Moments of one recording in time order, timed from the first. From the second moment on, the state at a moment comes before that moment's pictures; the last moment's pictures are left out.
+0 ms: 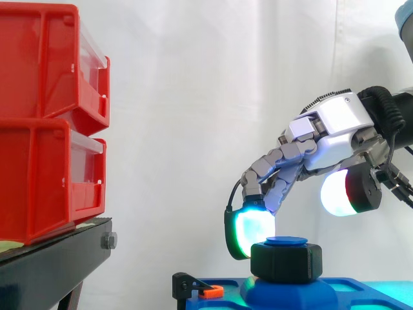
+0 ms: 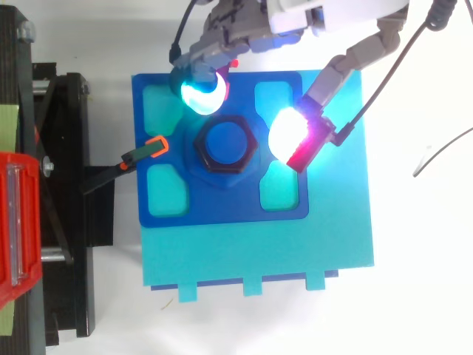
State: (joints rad) arm -0.17 -2.40 -0.75 -3.45 -2.05 -1.35
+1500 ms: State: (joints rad) arm -0.07 -2.40 -0.76 -3.39 -1.97 -1.30
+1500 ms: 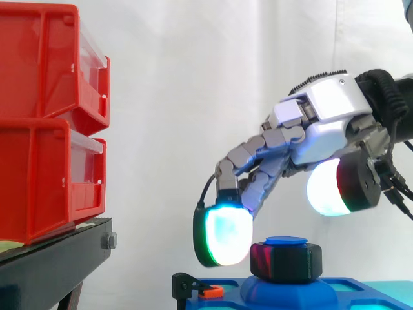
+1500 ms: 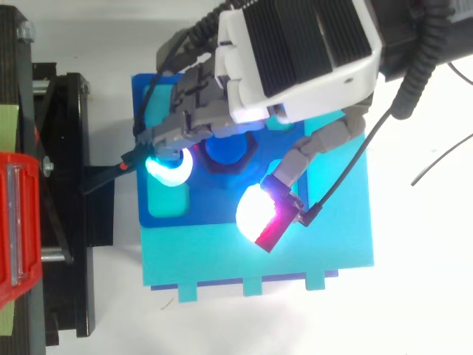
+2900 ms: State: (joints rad) arm -0.09 -2.40 -0.81 -3.34 -1.98 -1.30
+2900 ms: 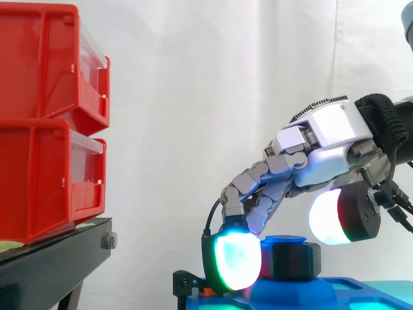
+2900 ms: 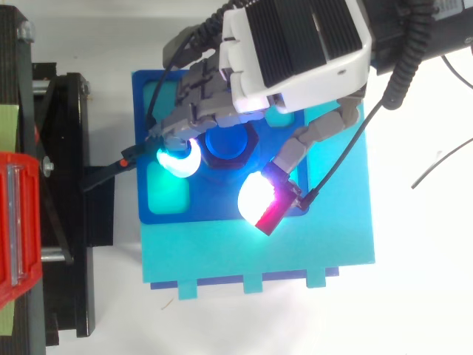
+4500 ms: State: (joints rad) arm -0.08 -2.40 -0.82 -3.29 -1.99 -1.42
